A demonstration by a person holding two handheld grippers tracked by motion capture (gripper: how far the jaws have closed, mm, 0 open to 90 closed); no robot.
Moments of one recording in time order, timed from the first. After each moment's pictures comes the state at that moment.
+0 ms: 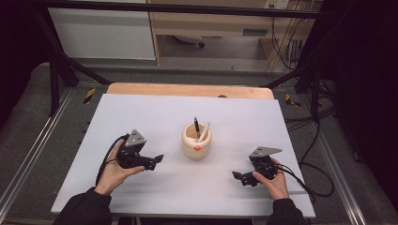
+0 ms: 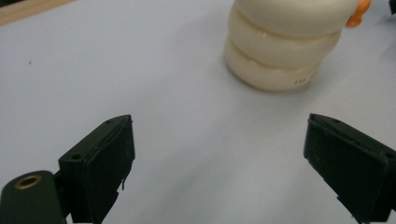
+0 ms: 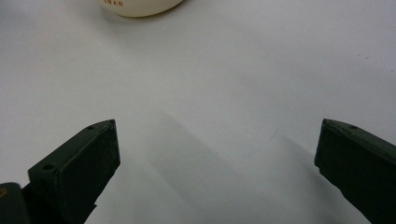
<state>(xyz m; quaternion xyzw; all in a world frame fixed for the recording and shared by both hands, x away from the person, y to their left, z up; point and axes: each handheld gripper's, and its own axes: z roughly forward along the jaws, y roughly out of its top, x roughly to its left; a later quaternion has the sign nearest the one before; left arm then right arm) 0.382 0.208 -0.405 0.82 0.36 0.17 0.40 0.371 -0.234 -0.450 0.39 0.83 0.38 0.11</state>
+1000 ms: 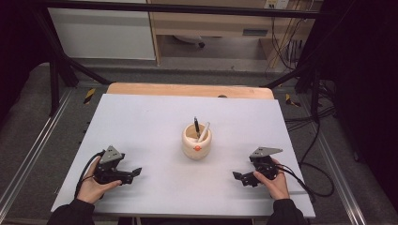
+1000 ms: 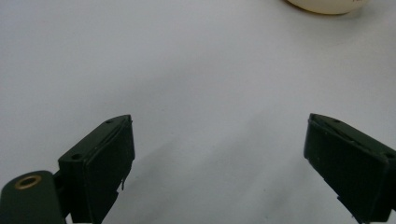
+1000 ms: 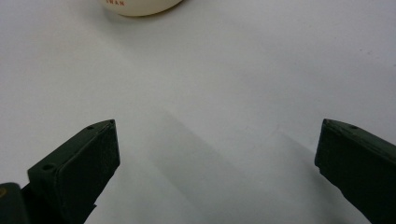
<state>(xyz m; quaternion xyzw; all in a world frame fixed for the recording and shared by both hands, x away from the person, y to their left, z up) 0.359 0.271 -0.447 0.81 0.40 0.17 0.39 0.371 -0.235 -0.450 0.40 0.83 0.38 0.10</state>
